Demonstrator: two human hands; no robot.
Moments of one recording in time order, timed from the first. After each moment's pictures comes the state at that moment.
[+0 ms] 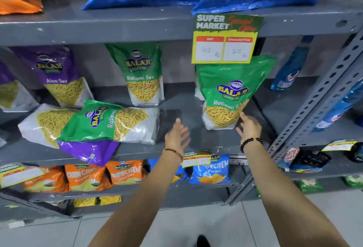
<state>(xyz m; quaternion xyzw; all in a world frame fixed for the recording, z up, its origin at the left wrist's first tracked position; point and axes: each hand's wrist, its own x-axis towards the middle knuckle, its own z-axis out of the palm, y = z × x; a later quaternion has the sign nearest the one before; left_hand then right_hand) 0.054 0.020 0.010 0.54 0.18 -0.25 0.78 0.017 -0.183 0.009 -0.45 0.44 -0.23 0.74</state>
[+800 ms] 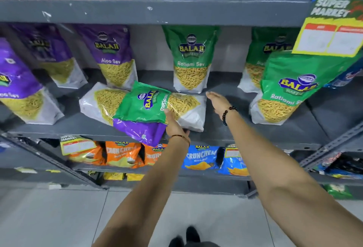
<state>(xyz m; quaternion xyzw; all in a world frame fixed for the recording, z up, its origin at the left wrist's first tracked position) 0.084 0.144 0.016 0.38 0.34 -0.11 0.85 0.133 0.007 0.027 -0.75 0.23 0.05 0.62</state>
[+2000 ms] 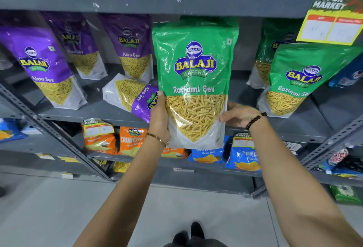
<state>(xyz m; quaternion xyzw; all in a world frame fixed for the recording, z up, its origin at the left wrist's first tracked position) 0.033 0.238 0.067 0.55 0.14 -0.09 0.82 0.036 0.010 0.056 -0.58 -0.08 0.30 0.75</state>
